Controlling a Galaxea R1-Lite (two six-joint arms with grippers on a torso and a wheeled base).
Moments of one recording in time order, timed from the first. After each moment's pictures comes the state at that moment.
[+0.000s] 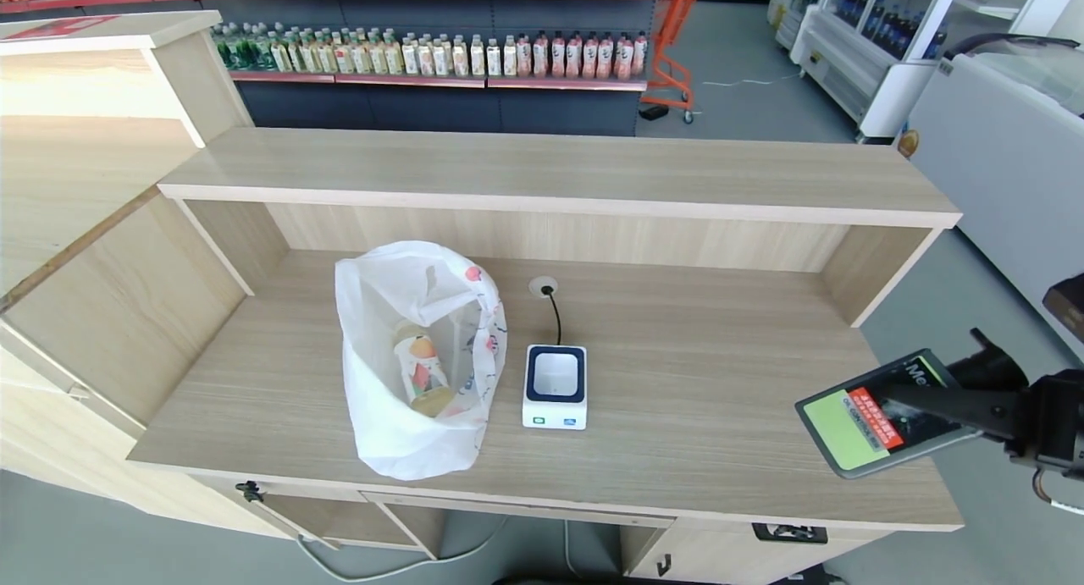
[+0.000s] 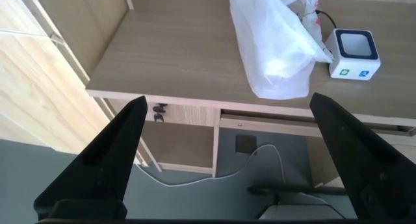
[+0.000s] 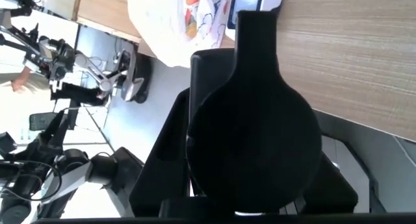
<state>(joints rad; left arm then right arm) 0.00 0.00 0.00 0.00 0.01 0.00 -0.14 1.23 -0.51 -0.31 0.89 0.29</state>
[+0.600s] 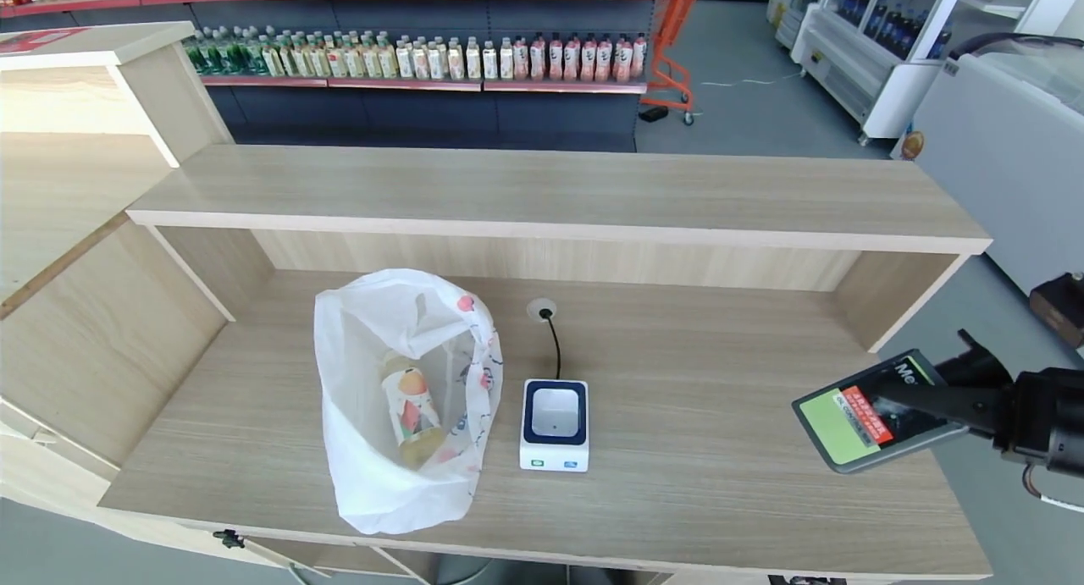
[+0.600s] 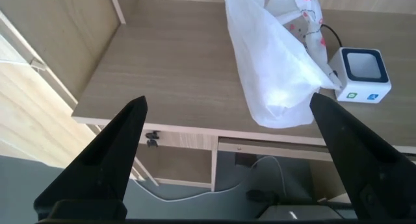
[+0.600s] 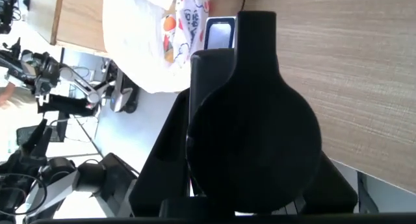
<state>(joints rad) 0.00 0.00 0.00 0.00 0.01 0.00 -0.14 1.28 -0.52 -0.32 0.85 0.28</state>
